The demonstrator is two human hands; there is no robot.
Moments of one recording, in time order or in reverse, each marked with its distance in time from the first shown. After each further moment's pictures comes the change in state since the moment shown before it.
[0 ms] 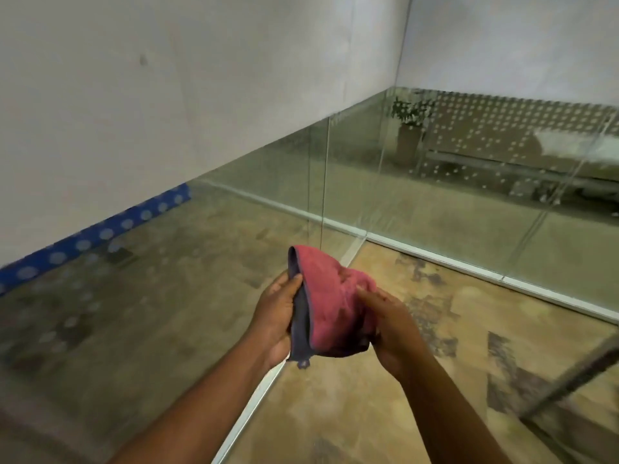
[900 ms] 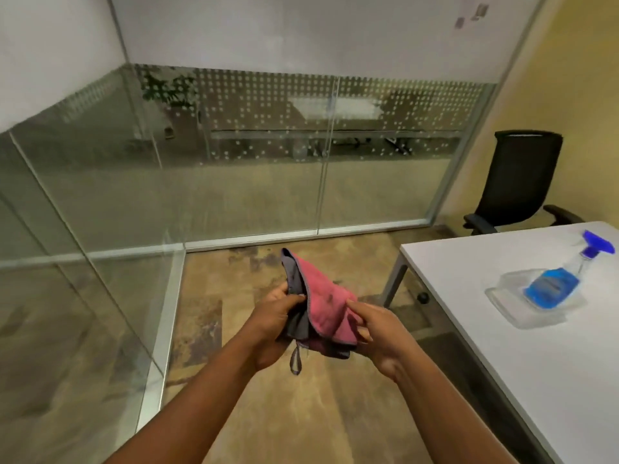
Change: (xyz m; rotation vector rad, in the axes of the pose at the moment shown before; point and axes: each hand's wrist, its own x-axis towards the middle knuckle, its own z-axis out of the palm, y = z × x) left_hand 0.185 -0.103 0.239 0.325 -0.805 -0.455; right_hand 0.070 -0.054 -0.212 0.067 0.775 0.115
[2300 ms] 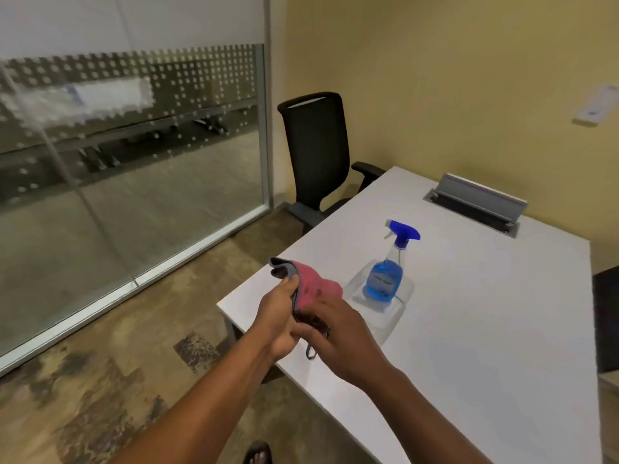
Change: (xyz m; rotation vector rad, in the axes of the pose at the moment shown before) left_hand 0.399 -0.075 0.406 0.058 -0.314 -0.460; right_hand 0.202 -0.117 -0.369 -0.920 0.516 -0.603
